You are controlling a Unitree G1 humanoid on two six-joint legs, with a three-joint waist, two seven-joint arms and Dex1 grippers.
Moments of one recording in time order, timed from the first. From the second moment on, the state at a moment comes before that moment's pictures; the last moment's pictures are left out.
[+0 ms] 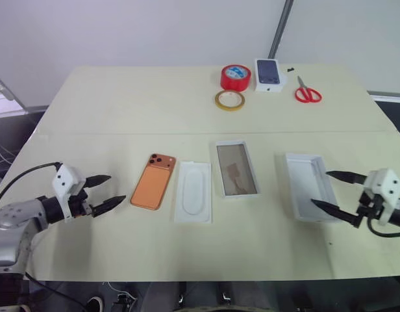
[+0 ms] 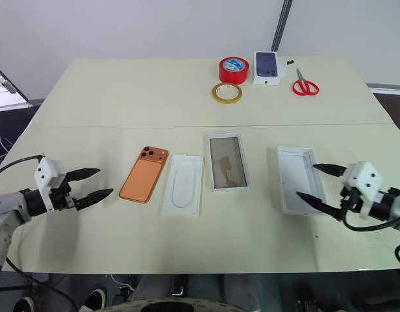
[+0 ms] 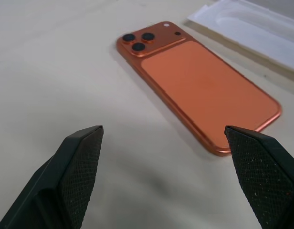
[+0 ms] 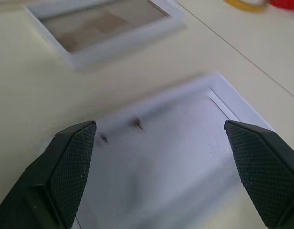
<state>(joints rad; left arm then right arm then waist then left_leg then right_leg) 0.03 0.82 0.27 -0.04 -0.49 0.35 -1.06 0.12 -0.89 -0.38 -0.03 0.42 0.02 1.16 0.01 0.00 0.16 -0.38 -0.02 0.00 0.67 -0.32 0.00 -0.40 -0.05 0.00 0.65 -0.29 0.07</state>
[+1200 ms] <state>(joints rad) -0.25 0.51 0.02 -0.19 -0.91 1.17 -0.67 -0.12 -0.72 -0.02 -0.21 0.34 0.07 1.04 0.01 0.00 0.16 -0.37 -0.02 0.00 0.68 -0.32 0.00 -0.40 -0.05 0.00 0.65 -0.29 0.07</state>
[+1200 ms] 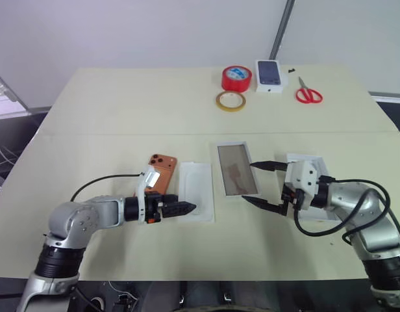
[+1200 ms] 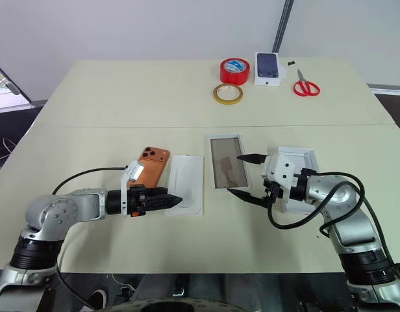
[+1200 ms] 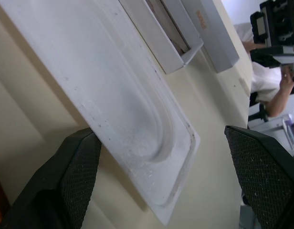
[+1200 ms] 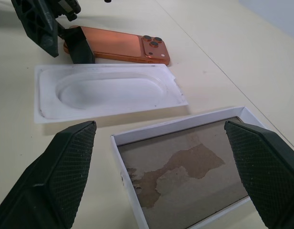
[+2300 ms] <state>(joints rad) -0.43 0.29 0.43 -0.01 -1.10 1.47 -0.29 -0.29 -0.71 0.23 0.01 0.11 0.00 1.12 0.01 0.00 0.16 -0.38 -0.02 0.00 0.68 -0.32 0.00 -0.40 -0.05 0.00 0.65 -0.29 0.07</state>
